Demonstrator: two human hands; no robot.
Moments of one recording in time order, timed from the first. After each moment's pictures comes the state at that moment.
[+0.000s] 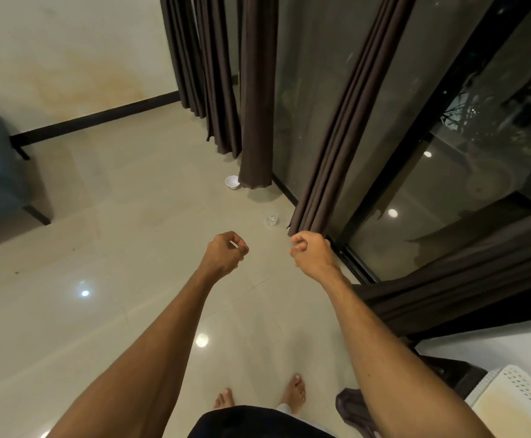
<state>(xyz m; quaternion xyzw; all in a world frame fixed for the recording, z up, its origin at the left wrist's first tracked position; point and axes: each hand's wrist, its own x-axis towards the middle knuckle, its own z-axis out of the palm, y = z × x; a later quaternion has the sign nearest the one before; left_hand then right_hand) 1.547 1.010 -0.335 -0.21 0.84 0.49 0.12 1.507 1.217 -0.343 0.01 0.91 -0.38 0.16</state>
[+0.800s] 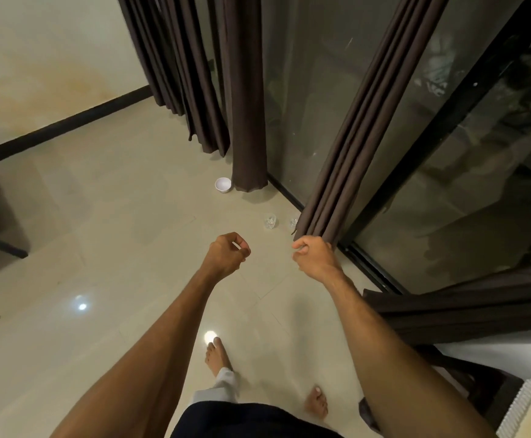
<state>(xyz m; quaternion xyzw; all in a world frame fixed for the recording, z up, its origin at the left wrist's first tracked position) 1.407 0.960 -0.360 -0.18 0.84 0.47 0.19 1.388 1.172 -0.385 0.09 0.89 -0.39 0.20</state>
